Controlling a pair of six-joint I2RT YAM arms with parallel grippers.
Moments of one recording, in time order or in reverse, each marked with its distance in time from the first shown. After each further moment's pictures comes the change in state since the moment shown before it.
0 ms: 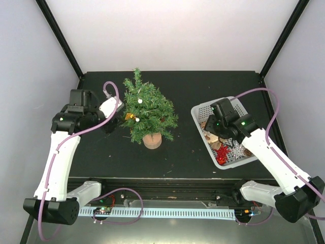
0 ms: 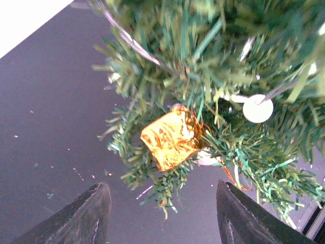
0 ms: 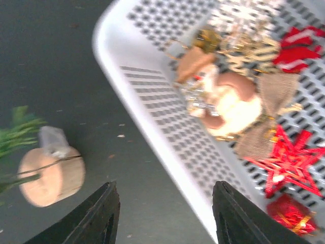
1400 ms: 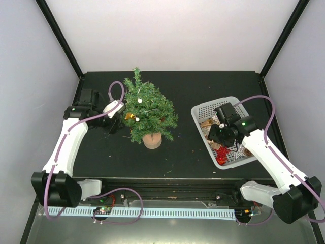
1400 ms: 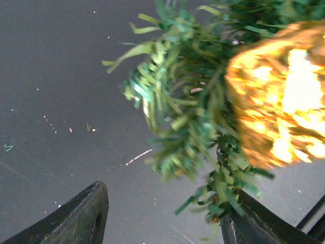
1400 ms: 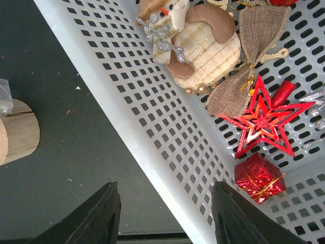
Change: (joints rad) left arm 0.043 0.133 -0.087 0.019 -0.064 -0.044; right arm -0.133 -0.015 -0.133 -0.095 -0.169 -0.113
